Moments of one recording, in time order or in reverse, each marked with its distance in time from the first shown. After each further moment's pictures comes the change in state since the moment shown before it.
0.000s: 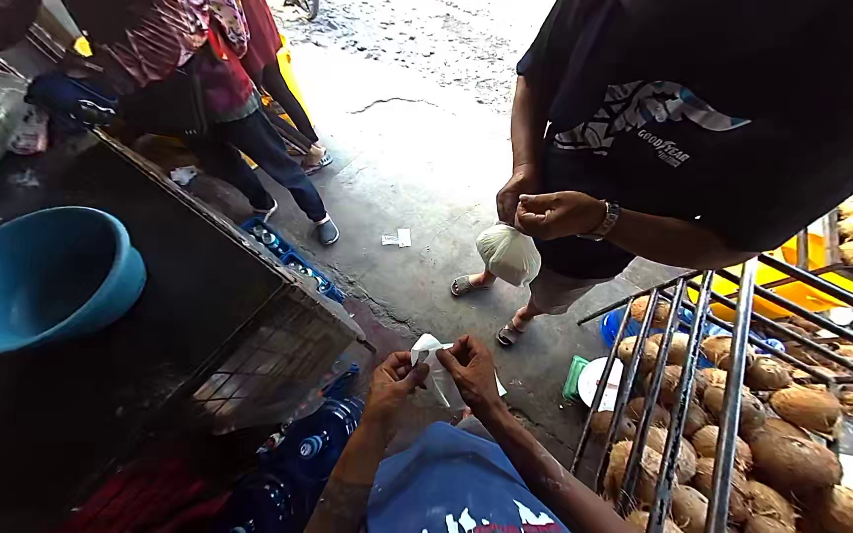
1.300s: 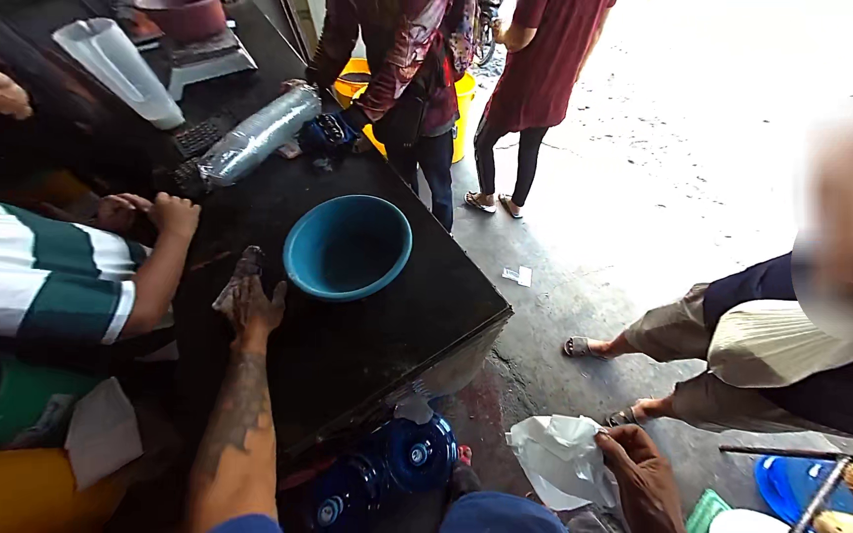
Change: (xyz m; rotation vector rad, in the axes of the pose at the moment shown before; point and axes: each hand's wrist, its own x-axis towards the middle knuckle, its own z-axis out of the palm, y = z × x) left_hand 0.000 0.195 -0.590 1.308 1.038 0.128; right_hand -0.039 -0.015 0.128 0.036 0.024 0.015
